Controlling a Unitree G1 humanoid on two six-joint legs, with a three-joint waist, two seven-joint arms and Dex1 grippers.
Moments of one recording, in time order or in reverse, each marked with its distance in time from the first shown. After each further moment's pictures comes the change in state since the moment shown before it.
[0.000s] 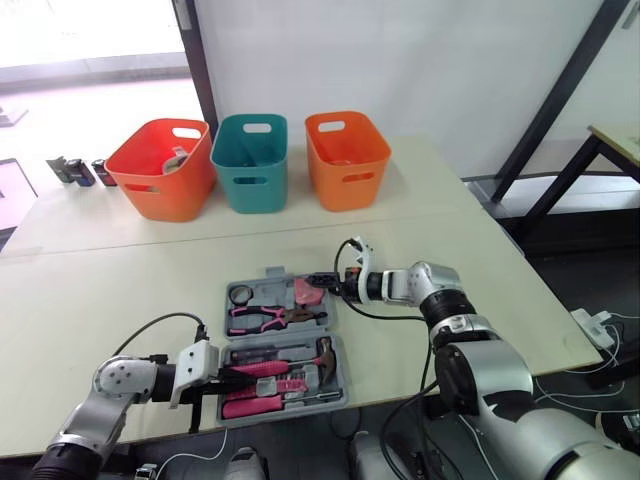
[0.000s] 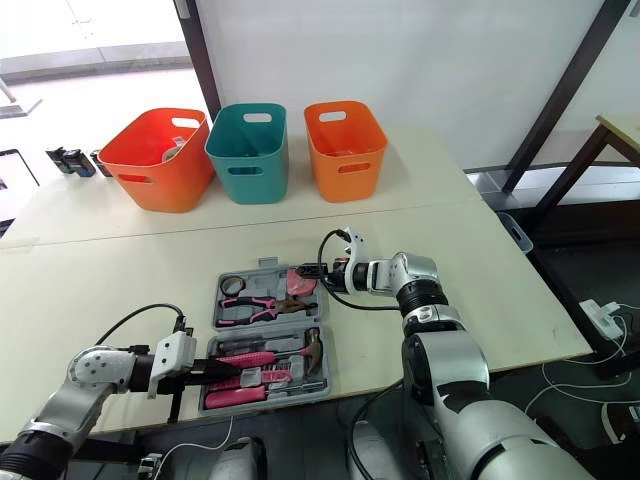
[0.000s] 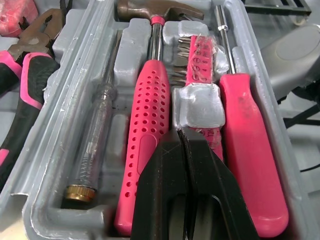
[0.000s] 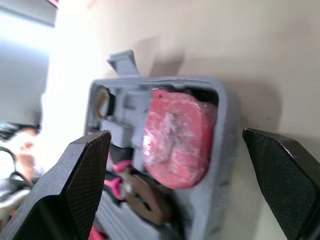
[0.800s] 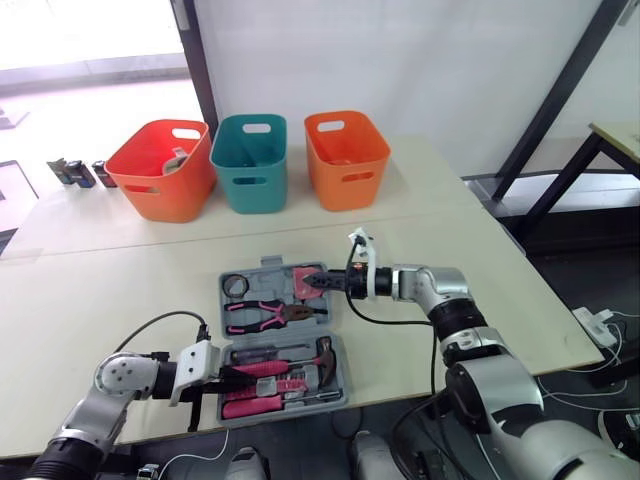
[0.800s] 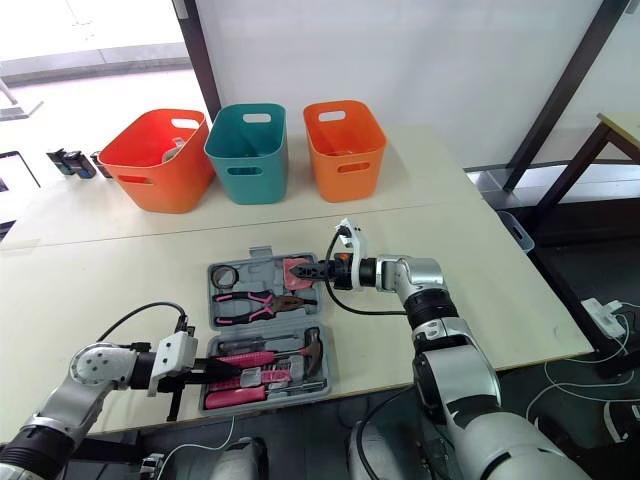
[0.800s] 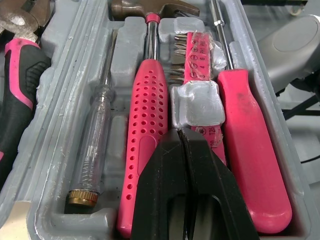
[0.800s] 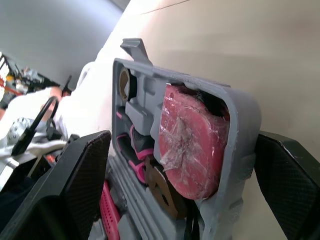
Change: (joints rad) left arm -0.024 0.008 -0.014 0.016 0.002 -0.016 -0.008; right arm 0.113 -0.071 0.210 -0.299 -0.057 -0.148 0.340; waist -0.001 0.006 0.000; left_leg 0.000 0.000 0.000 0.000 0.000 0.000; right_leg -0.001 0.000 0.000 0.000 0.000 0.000
